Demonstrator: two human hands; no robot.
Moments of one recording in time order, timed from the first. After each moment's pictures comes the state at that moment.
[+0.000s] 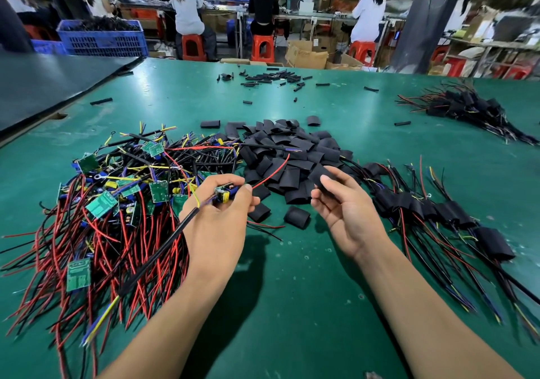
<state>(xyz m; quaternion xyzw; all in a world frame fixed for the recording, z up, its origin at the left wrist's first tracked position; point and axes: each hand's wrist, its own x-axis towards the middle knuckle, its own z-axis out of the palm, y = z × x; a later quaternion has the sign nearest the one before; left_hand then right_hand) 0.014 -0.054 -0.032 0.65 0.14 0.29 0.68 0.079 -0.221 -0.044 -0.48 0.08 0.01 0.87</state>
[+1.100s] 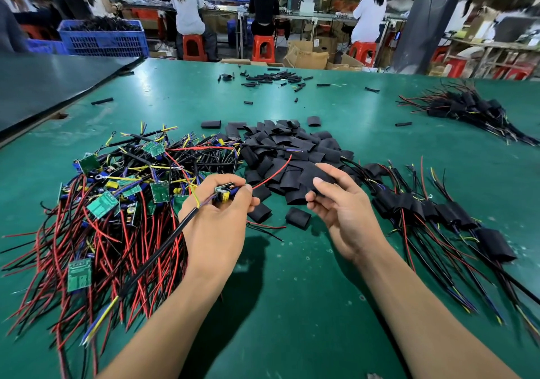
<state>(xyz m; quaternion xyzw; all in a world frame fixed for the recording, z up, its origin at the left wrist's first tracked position) 0.011 -0.053 -0.027 0.67 0.14 0.29 0.67 0.075 -0.216 -0.045 -0.53 0.00 0.01 0.85</state>
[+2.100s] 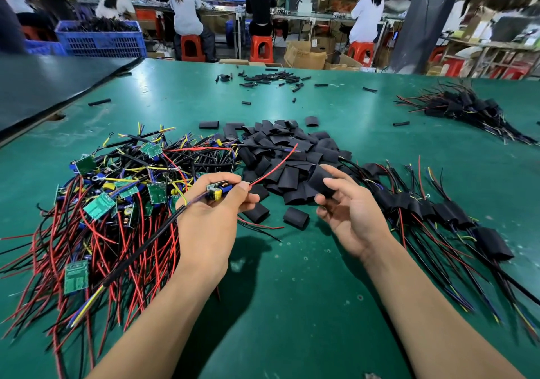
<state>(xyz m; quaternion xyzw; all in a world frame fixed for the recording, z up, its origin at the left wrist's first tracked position) 0.018 -0.044 -0.030 0.58 0.10 0.25 0.77 0.079 -0.228 -0.041 -0.54 0.06 0.05 0.84</state>
